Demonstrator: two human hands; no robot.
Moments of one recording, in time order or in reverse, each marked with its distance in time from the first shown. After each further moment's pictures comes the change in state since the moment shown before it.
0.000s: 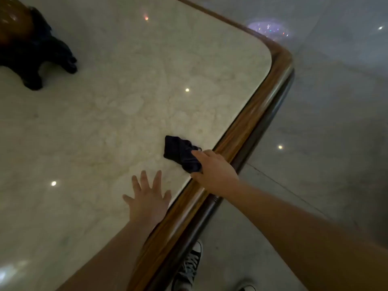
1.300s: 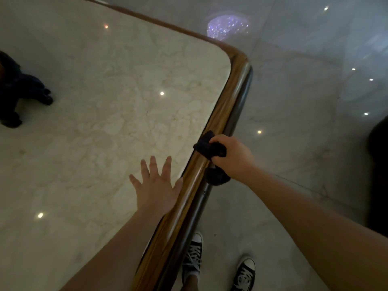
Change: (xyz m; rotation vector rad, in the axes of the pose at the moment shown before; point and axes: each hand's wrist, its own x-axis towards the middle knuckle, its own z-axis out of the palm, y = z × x) left_hand -0.049 0.059 -0.115 0.139 0.121 0.348; right_hand -0.093 -0.004 -0.096 0.254 0.378 0.273
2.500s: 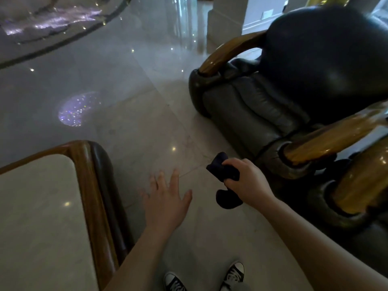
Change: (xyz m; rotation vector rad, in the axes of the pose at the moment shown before) left_hand -0.248 0.350 -0.125 0.176 0.030 0.937; right_hand -0.451 0.144 -0.207 0.193 0.751 0.668
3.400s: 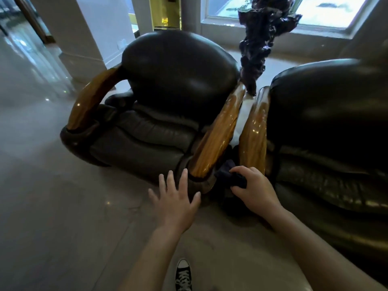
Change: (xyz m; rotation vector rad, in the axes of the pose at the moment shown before) left_hand 0.110 0.344 0.038 0.040 -0.107 0.695; right_hand -0.044 0.224 -0.189 0.065 0.506 0.503
